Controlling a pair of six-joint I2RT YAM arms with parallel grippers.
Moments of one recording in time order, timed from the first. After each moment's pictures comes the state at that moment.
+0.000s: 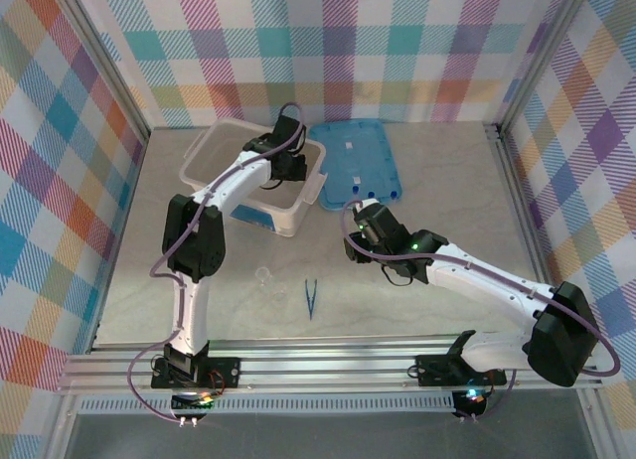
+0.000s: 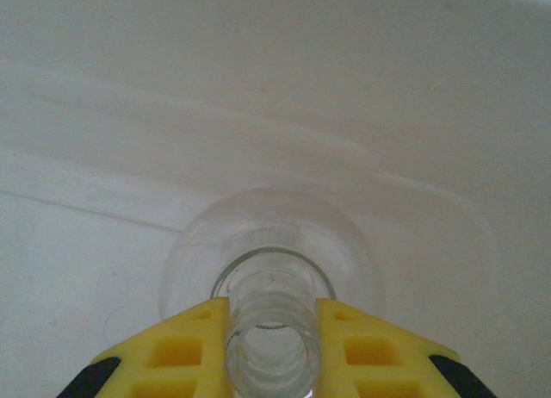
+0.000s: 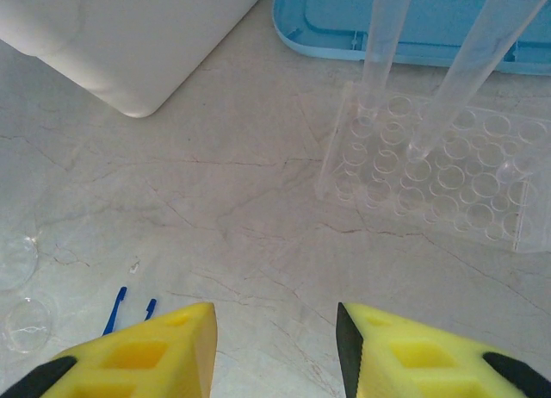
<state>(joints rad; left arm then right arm) -0.43 2.13 1.87 -0.71 -0.13 -0.25 0.83 1.27 0.93 -0.51 0.20 0.45</state>
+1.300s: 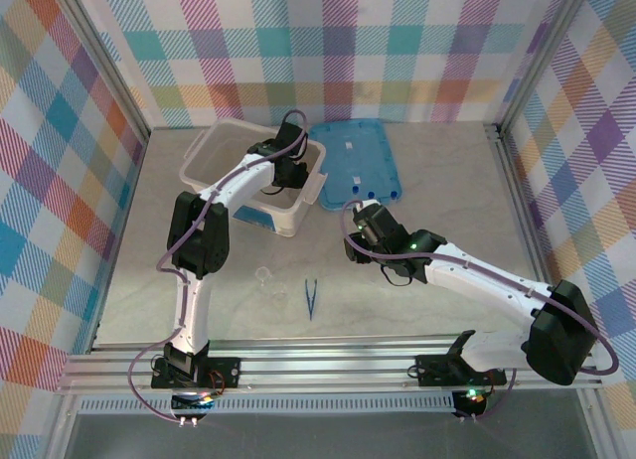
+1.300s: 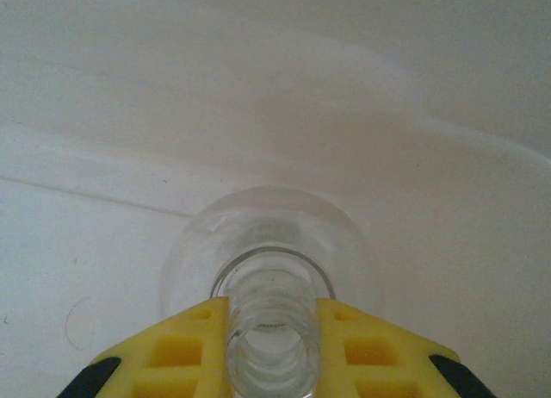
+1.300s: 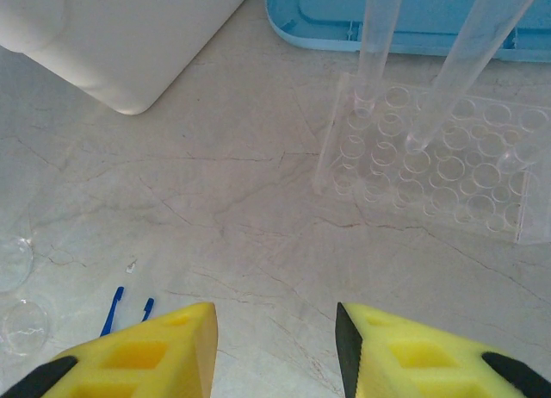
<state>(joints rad) -0.43 2.17 1.86 -0.71 -0.09 -0.25 0.83 1.28 0.93 -0.51 0.20 0.47</state>
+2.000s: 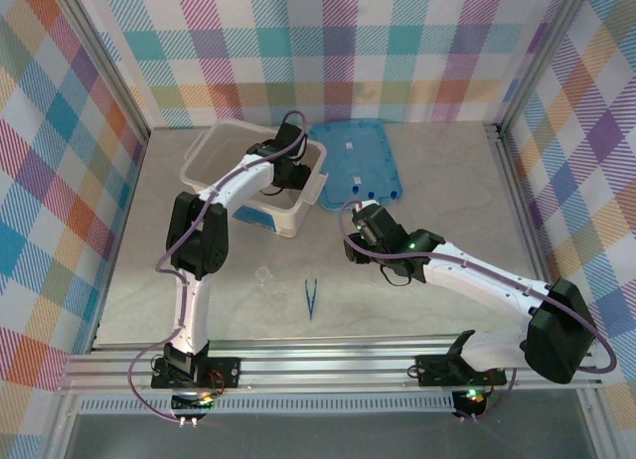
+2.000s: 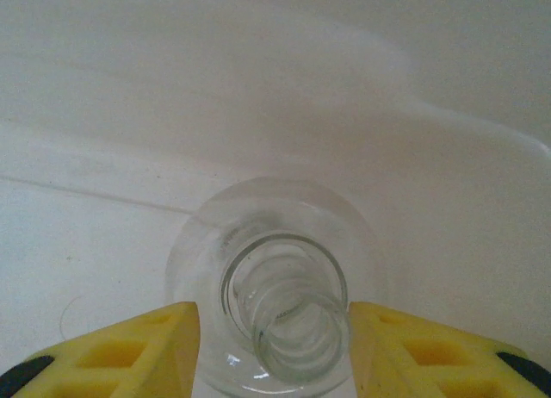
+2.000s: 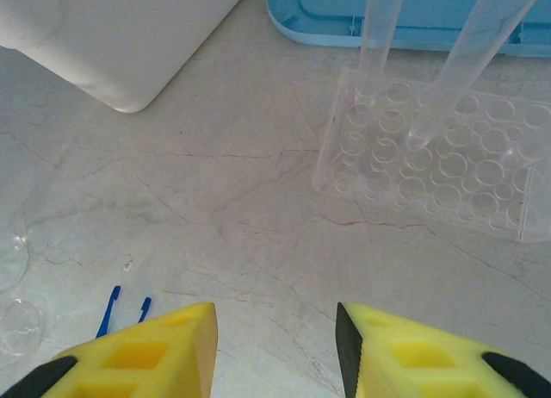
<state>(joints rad) -0.43 2.16 1.84 -0.71 -0.08 -0.25 0.83 1.29 0.93 -0.51 0.20 0.47</state>
